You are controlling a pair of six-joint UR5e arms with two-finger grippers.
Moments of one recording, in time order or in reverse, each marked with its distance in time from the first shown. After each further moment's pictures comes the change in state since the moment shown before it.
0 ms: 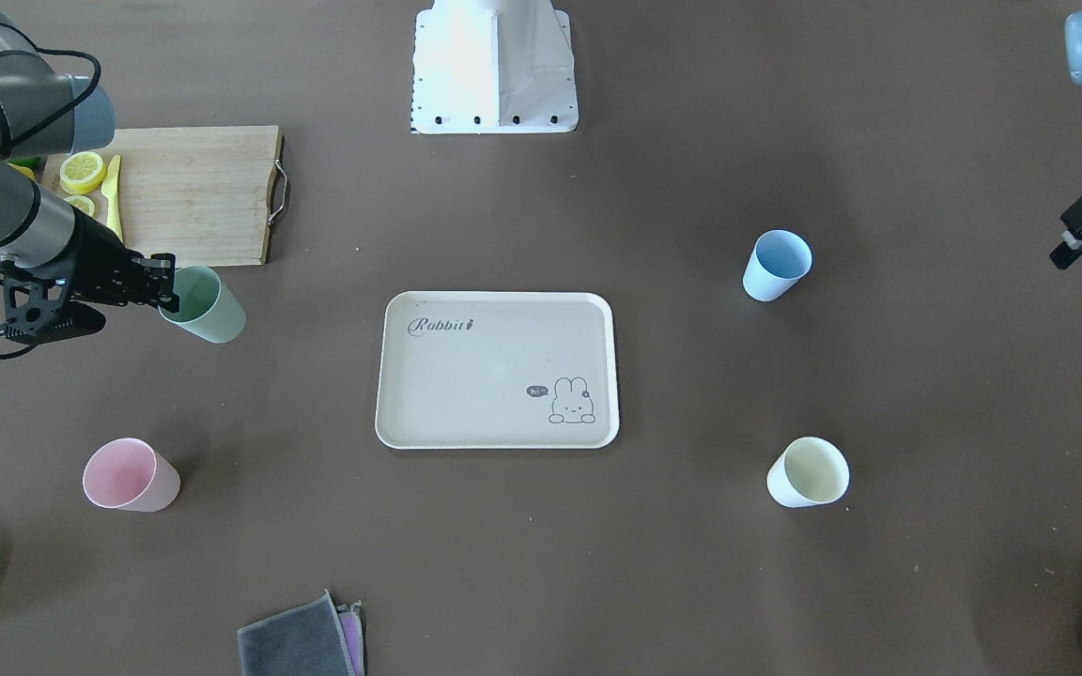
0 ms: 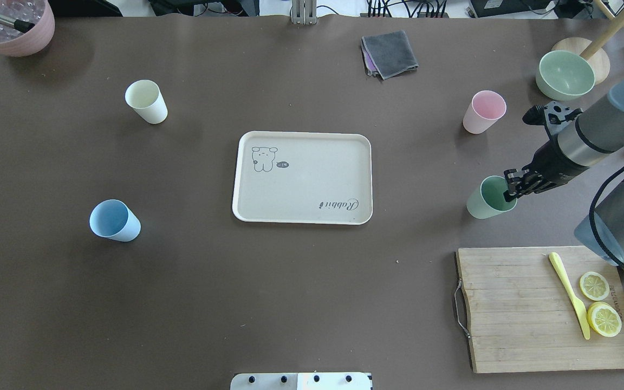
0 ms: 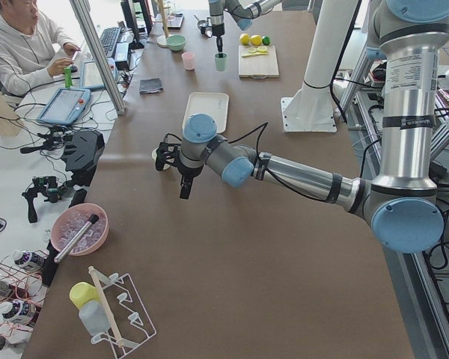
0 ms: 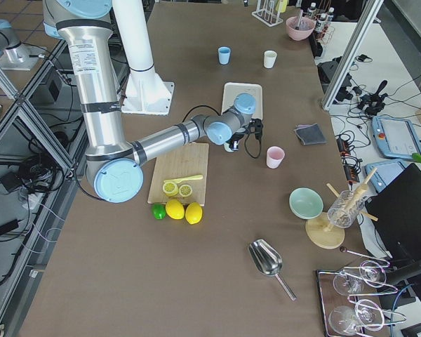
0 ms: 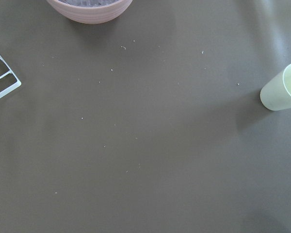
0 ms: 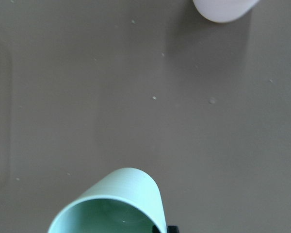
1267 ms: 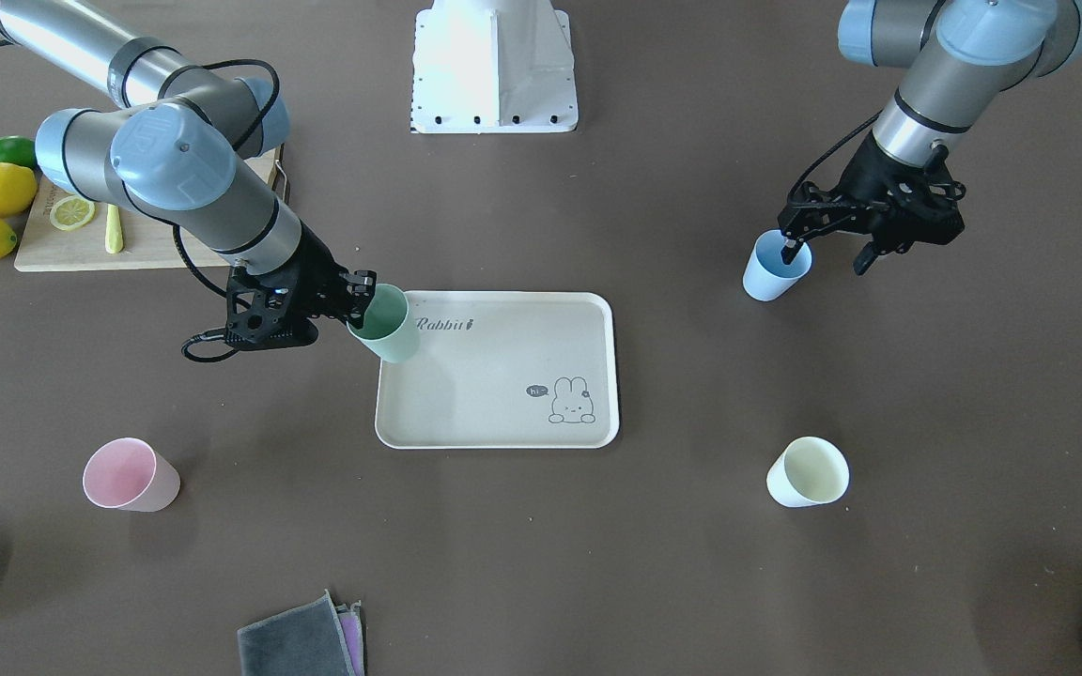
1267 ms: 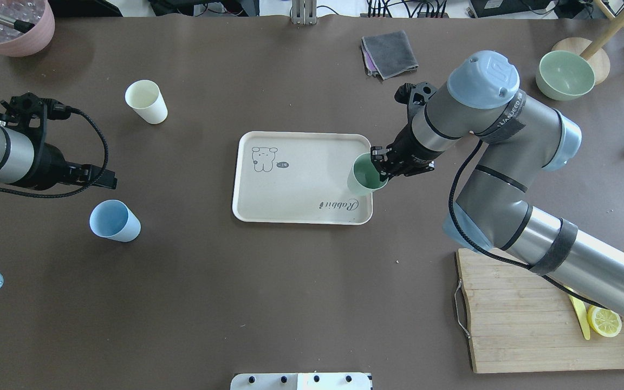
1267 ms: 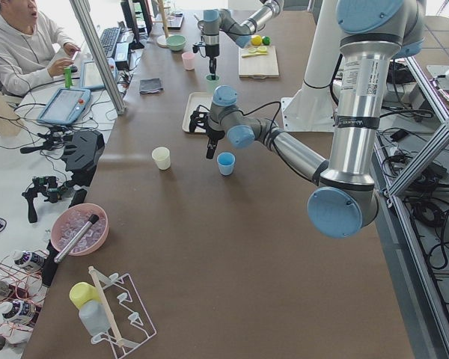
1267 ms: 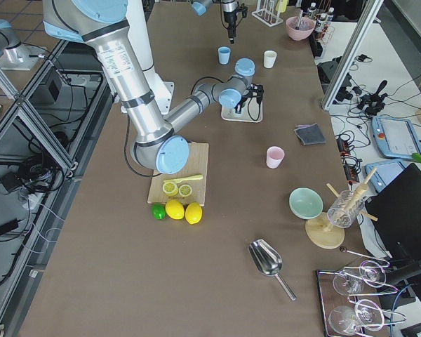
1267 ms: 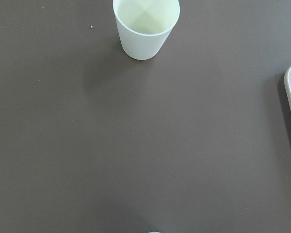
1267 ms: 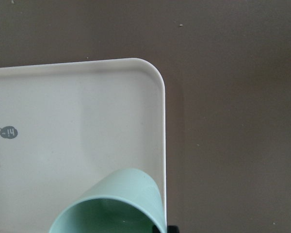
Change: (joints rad) left arm 0.466 -0.073 -0.111 0.035 0.260 -0.253; right arm -0.205 0.315 -0.125 0.006 -0.180 0.337
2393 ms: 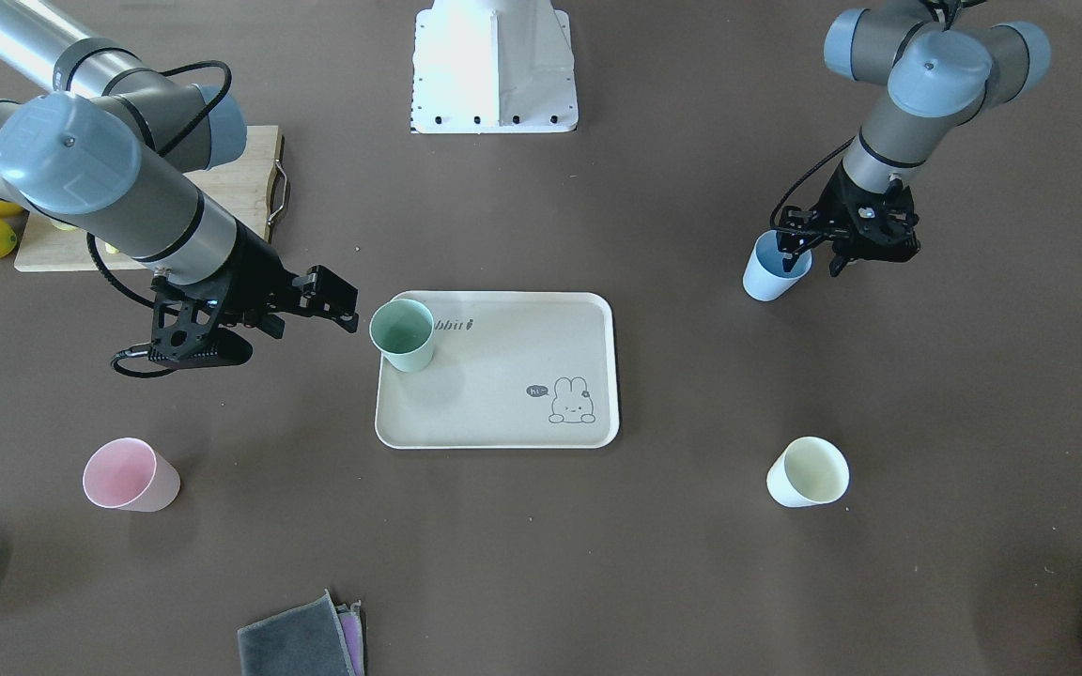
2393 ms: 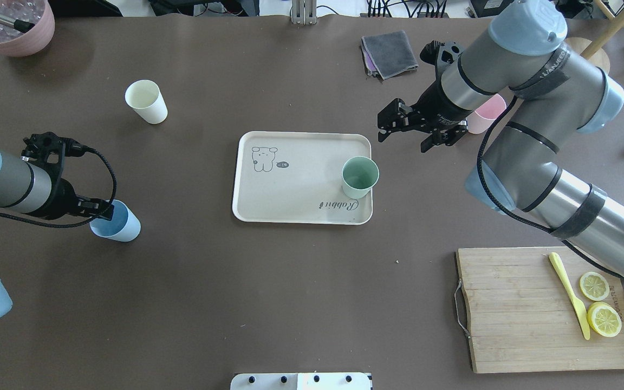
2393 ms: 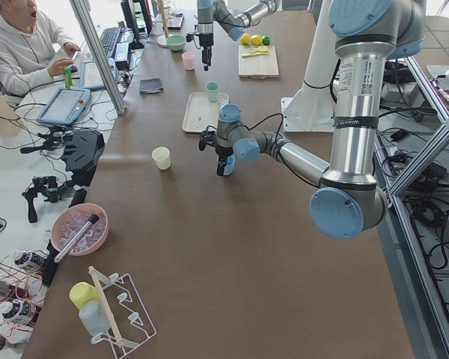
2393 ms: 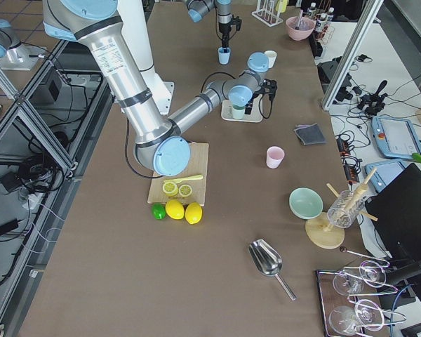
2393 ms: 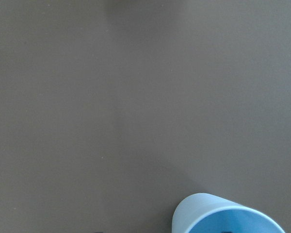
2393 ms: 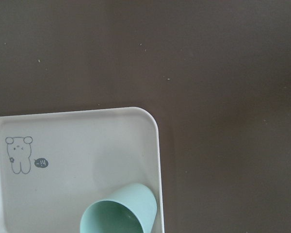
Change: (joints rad) left arm 0.086 0.029 0.076 -0.011 0.023 0.000; right arm 0.159 -0.006 0.012 -0.006 0.140 -0.017
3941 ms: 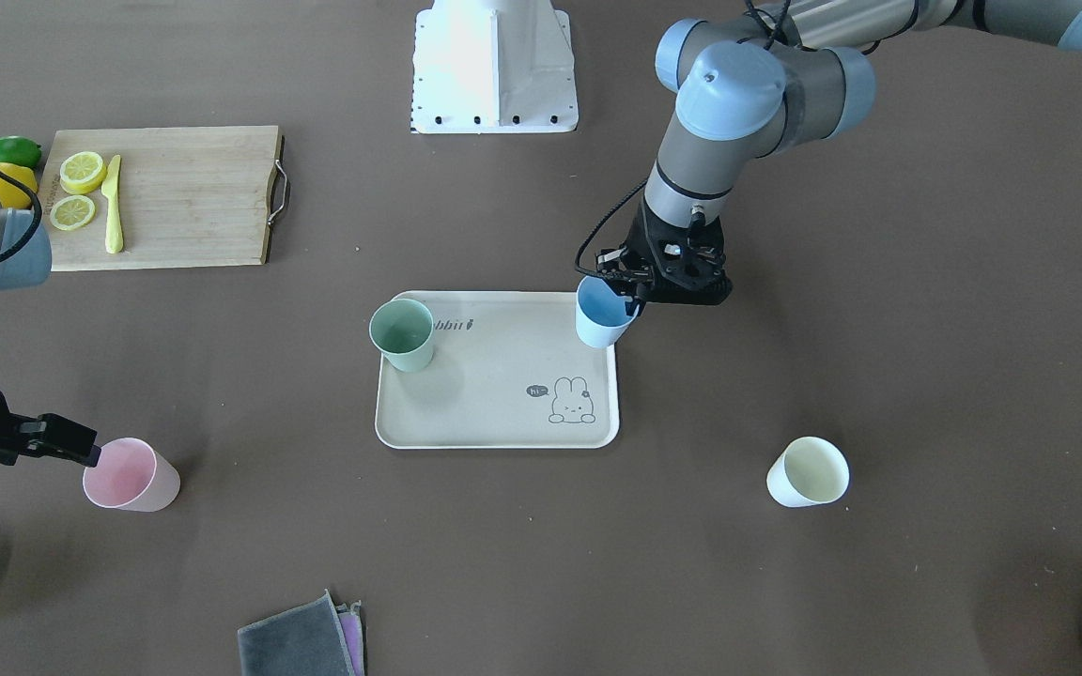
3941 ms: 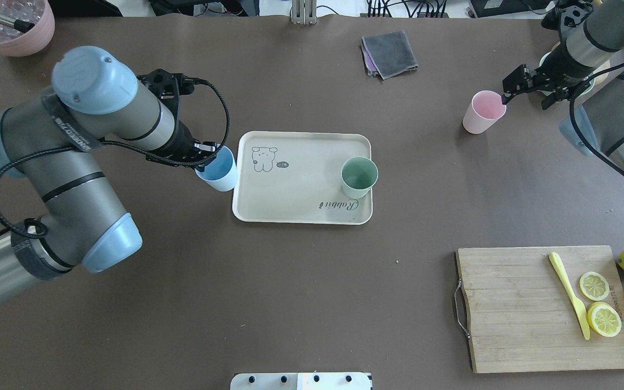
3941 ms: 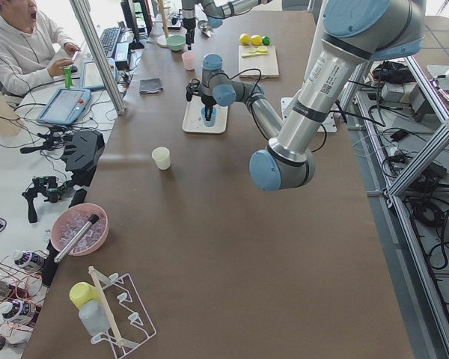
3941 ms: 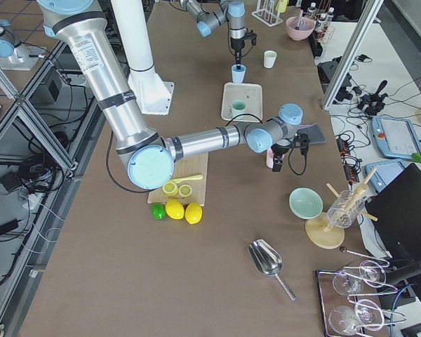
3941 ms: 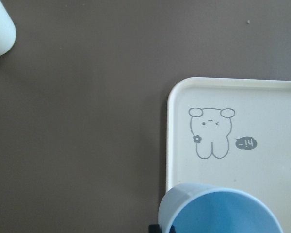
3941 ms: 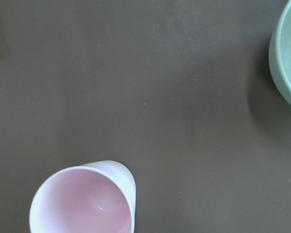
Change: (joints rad) left arm 0.064 -0.574 0.200 0.261 0.029 -0.193; right arm 0.233 -0.071 -0.310 0.003 -0.024 -0.419
